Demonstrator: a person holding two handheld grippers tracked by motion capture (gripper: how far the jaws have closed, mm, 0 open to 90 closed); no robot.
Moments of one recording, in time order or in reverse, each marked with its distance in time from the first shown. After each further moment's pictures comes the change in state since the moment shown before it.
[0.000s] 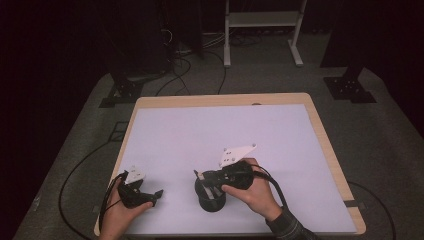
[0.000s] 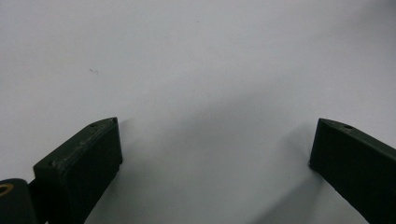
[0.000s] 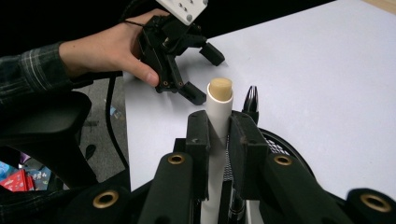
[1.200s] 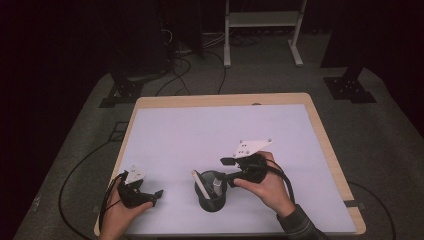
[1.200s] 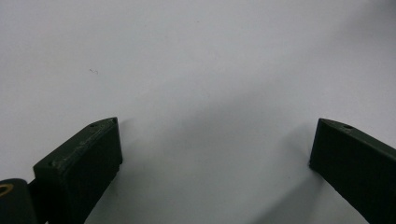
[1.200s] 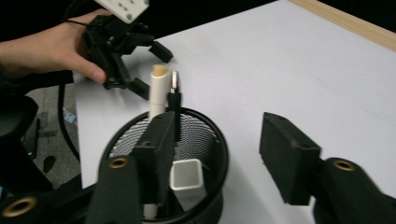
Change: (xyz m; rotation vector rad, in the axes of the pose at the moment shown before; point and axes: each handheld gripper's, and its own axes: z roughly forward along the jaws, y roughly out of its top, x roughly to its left) left arm 0.000 0.000 0.000 0.001 0.000 0.000; right arm -0.022 -0.009 -0.027 -0.017 -0.160 0.029
